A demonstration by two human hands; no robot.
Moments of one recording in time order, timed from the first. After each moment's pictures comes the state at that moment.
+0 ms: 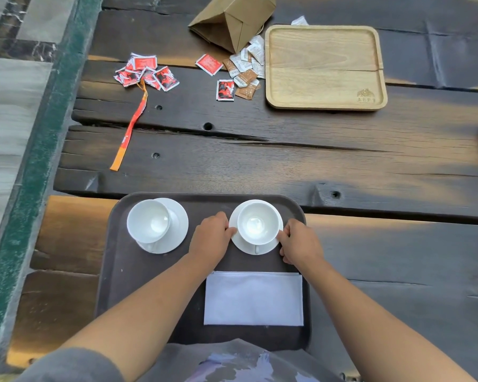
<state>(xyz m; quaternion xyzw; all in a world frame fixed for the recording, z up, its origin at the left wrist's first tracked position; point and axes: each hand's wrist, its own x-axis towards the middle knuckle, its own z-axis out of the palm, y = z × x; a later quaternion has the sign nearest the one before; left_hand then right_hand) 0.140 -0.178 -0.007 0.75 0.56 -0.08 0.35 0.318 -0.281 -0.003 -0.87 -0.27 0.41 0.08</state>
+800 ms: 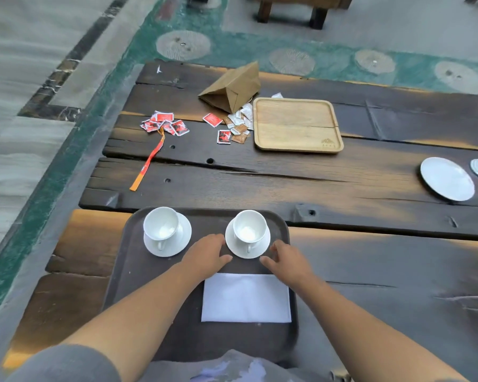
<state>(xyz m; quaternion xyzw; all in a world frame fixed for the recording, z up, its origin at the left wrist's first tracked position) 0.101 -0.211 0.033 0.84 0.44 -0.08 0.32 0.300 -0.330 0.027 -0.83 -0.46 0.31 0.05</state>
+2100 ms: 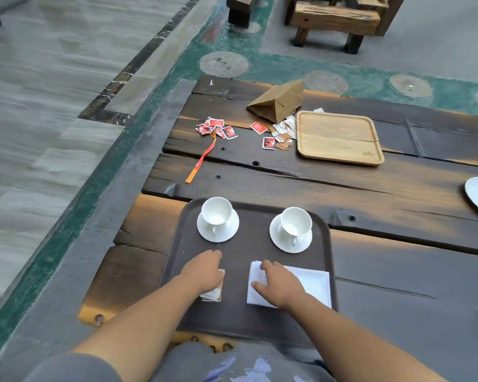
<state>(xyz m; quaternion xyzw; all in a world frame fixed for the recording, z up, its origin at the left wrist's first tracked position) -0.032 -0.237 0.041 0.80 0.51 -0.15 0.29 0.163 -0.340 0.024 -0.76 -0.56 0.34 -0.01</state>
